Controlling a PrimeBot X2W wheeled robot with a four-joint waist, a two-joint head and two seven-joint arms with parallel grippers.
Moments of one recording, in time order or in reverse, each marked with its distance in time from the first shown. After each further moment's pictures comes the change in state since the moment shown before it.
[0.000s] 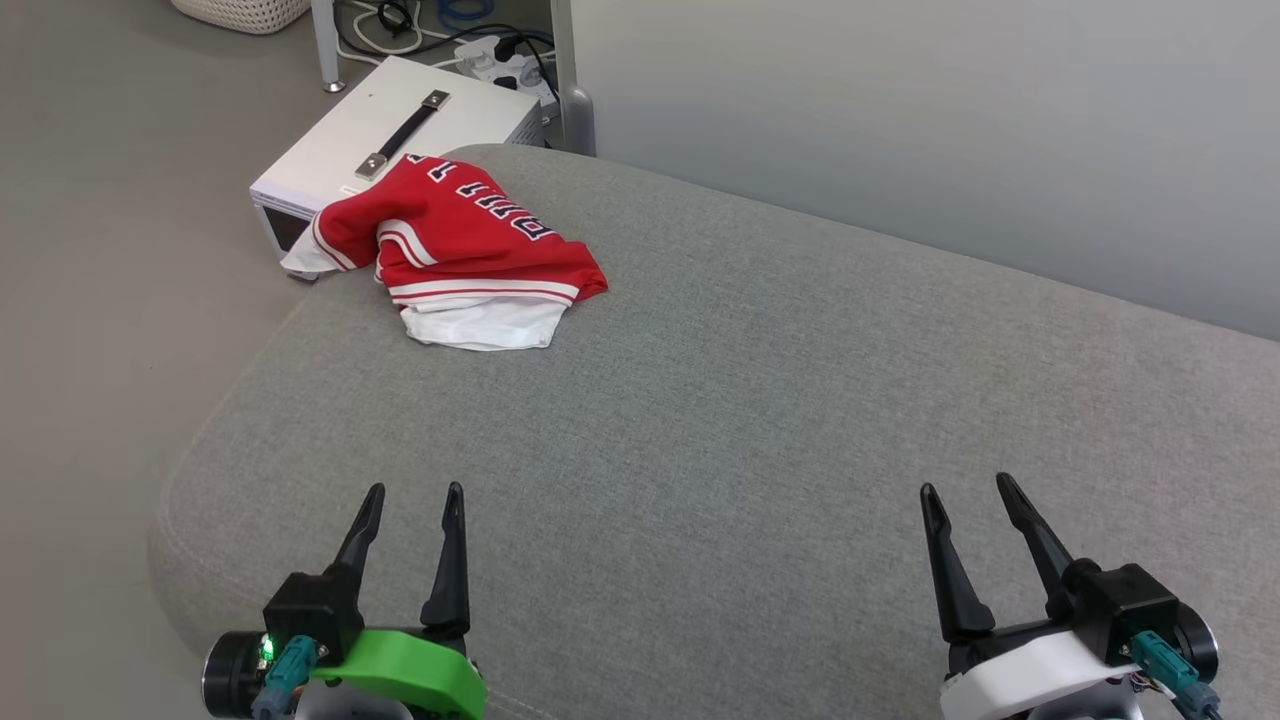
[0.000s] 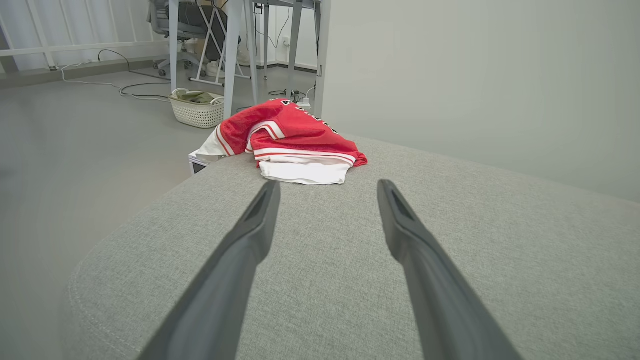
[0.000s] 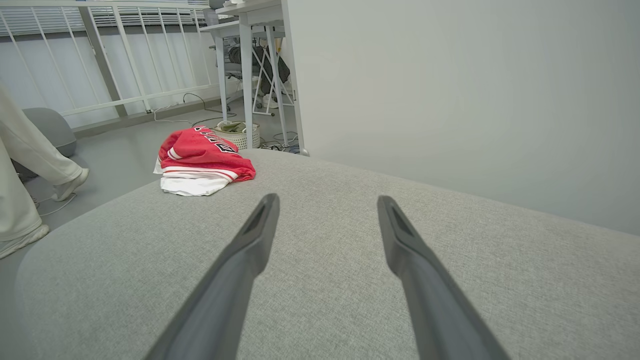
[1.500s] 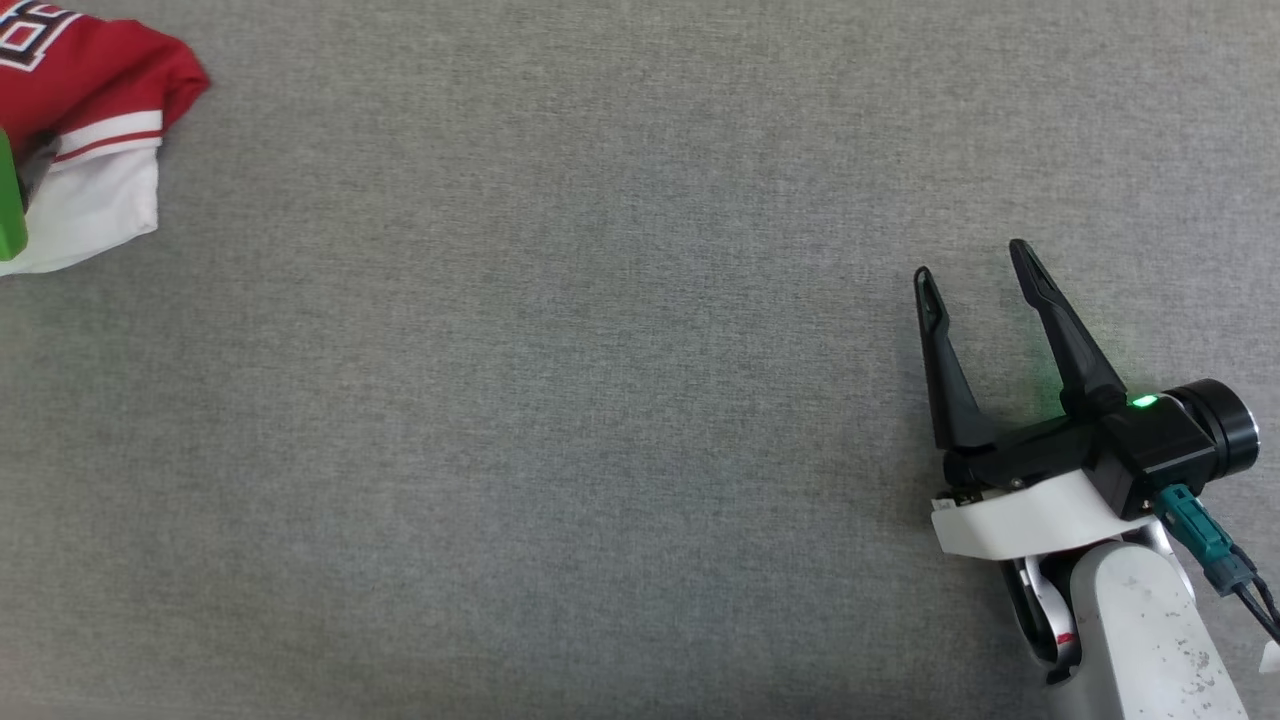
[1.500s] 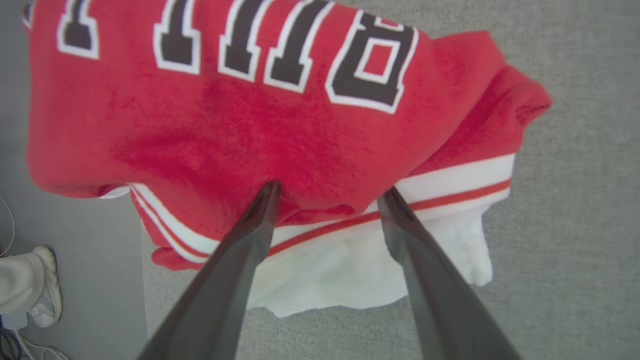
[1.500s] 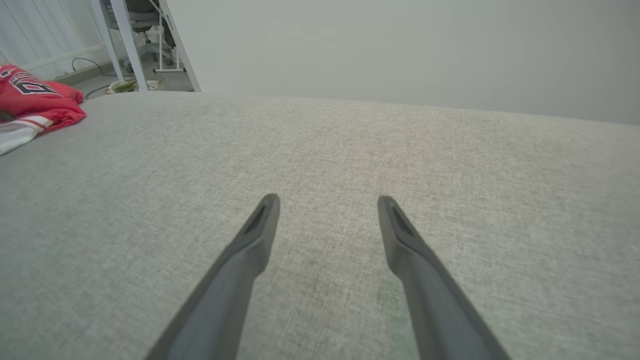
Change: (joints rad) left arm -1.021 0.692 -0.351 0.513 -0.524 -0.053 0.872; right arm -0.268 -0.005 0.049 -0.129 -0.109 0.000 -0.006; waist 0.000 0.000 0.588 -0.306
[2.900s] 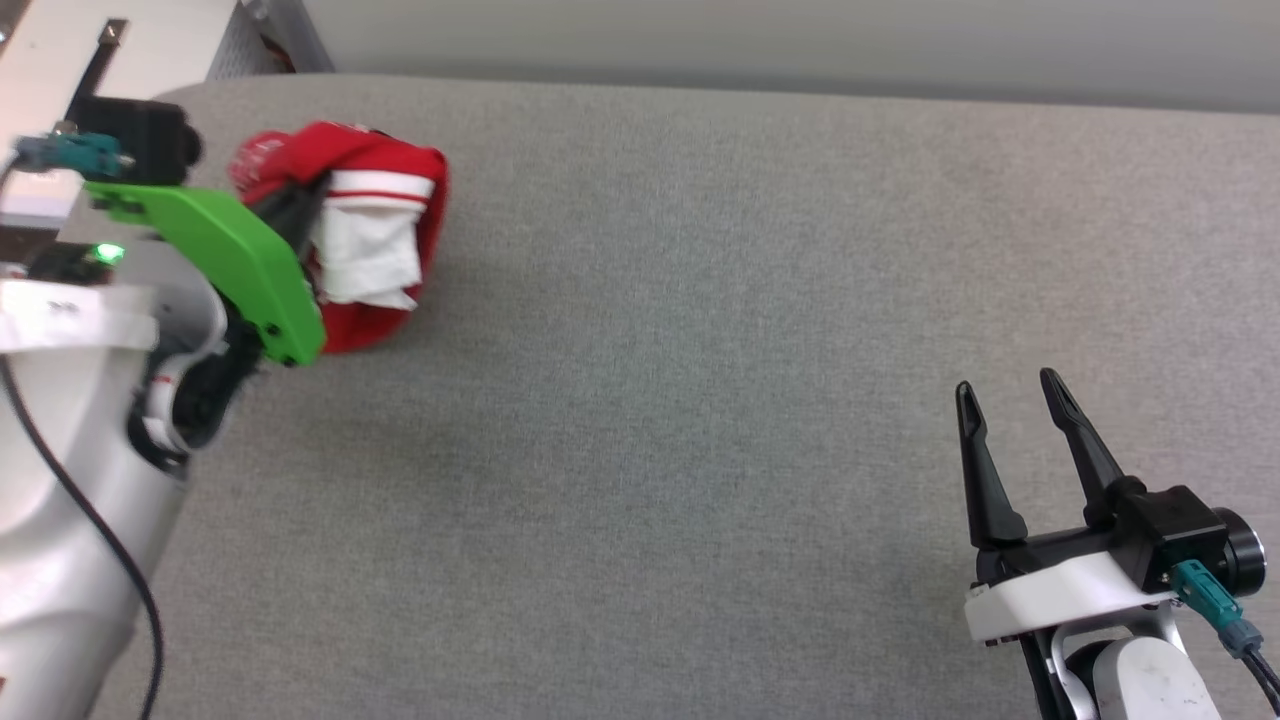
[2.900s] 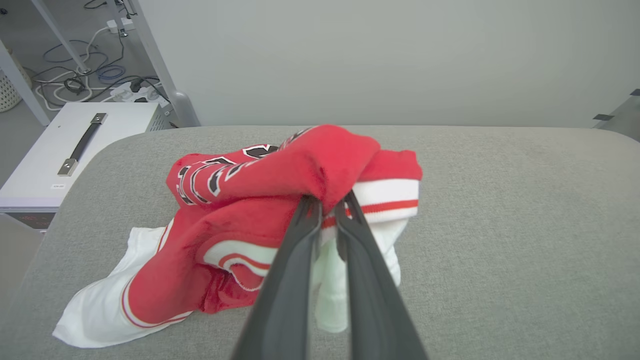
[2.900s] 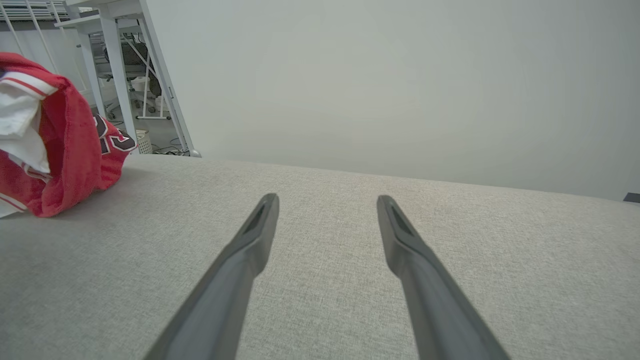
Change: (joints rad) left arm 0.270 -0.140 -0.086 -0.363 -0.222 0.125 -0.325; right arm 0.149 0.004 -0.090 0.076 0.053 0.000 -0.002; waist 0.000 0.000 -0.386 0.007
